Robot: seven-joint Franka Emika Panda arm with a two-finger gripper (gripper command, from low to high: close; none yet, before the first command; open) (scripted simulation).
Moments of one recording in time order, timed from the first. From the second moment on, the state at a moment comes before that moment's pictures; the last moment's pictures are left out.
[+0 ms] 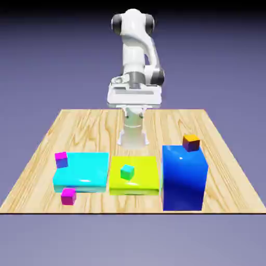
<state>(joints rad) 0.02 -0.53 -0.02 -2.78 0.02 3.01 0.72</state>
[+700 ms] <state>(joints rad) 0.10 0.23 -0.46 -2.29 0.29 2.57 0.28</state>
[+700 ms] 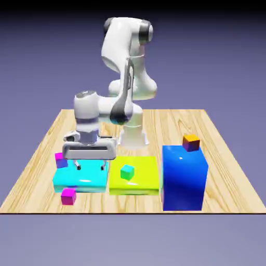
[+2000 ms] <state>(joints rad) 0.52 -0.06 -0.08 -2.11 -0.03 1.95 0.03</state>
